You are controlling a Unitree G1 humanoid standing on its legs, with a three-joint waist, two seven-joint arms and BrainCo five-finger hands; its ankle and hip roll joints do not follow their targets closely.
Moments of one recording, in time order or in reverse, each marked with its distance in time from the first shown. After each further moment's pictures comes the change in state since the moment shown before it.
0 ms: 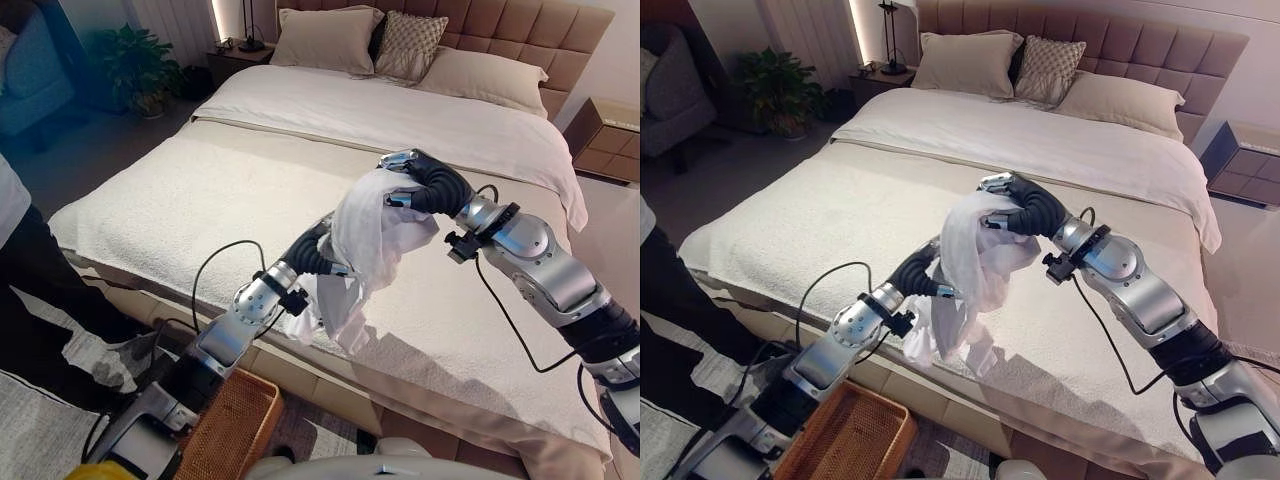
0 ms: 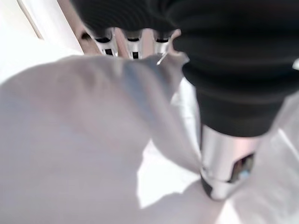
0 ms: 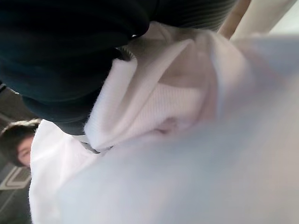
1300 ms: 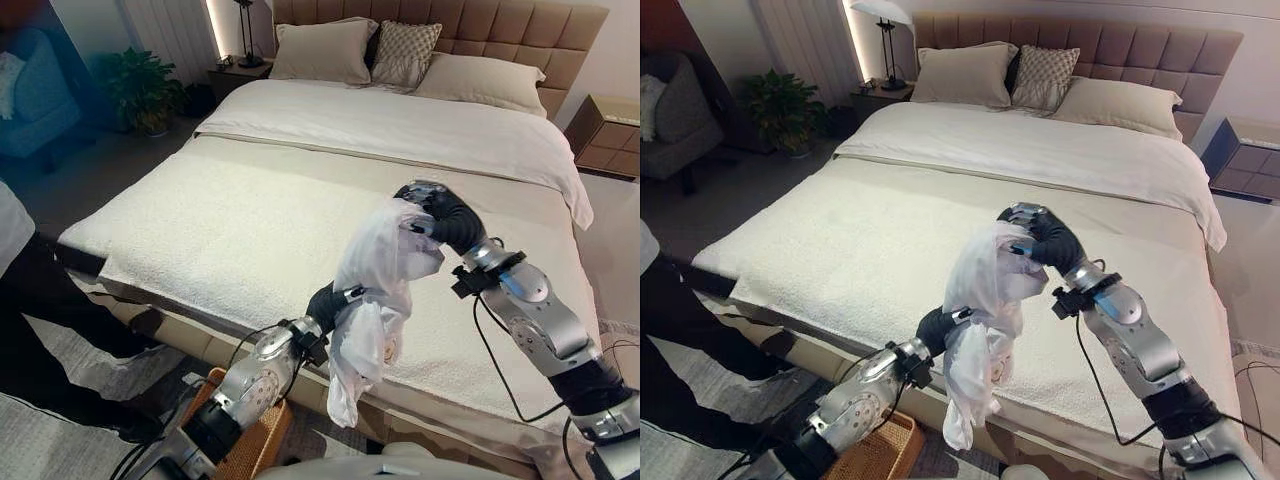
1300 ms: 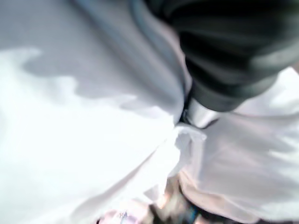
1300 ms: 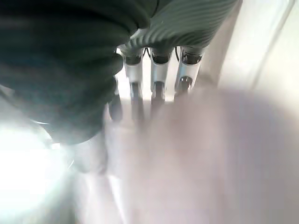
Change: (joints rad) left arm 0.342 -0.144 0.060 0.039 -0.654 0.180 -0.090; right arm 0.395 0.193 -0.339 -0.036 0.018 -0.023 -0.106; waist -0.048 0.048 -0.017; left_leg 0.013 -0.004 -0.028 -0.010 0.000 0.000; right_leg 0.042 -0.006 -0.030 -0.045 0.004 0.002
